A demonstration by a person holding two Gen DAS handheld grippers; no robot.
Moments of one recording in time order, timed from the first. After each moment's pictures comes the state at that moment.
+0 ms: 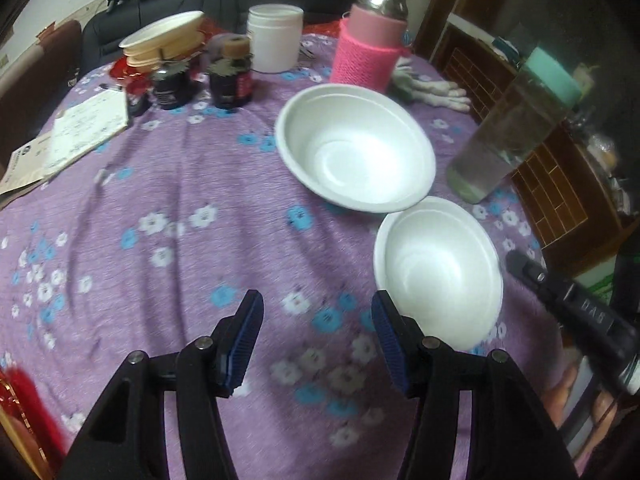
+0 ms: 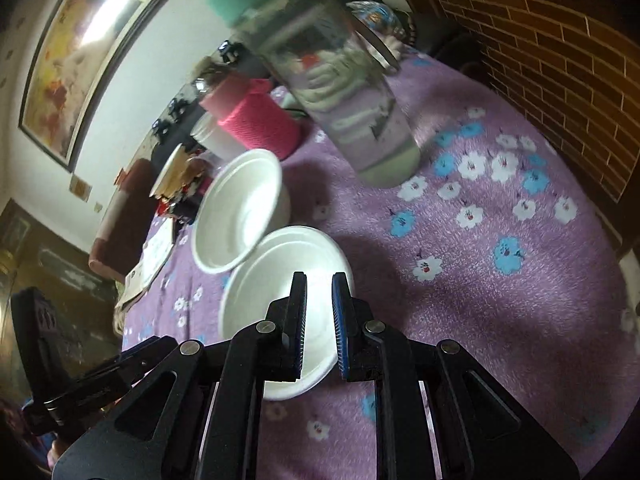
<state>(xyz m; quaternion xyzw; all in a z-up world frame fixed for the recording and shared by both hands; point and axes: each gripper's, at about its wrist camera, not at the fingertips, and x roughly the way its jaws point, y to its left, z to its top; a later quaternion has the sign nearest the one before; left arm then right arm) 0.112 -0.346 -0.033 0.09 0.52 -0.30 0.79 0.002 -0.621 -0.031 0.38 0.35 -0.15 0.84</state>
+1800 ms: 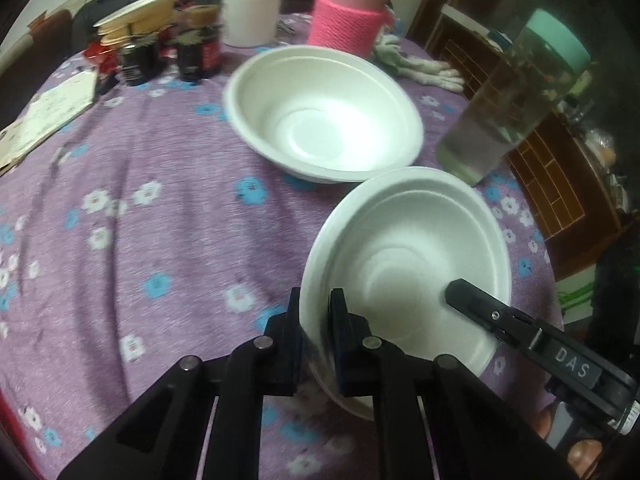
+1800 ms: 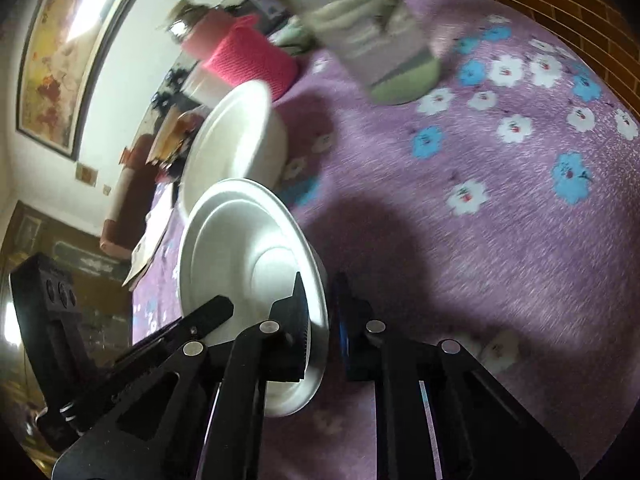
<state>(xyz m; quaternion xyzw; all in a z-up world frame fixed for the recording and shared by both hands) 0.101 -0.369 -0.064 0.08 0.53 -0.31 0.79 0.017 -0.596 -0.067 0.41 0.40 -0.10 0.81</state>
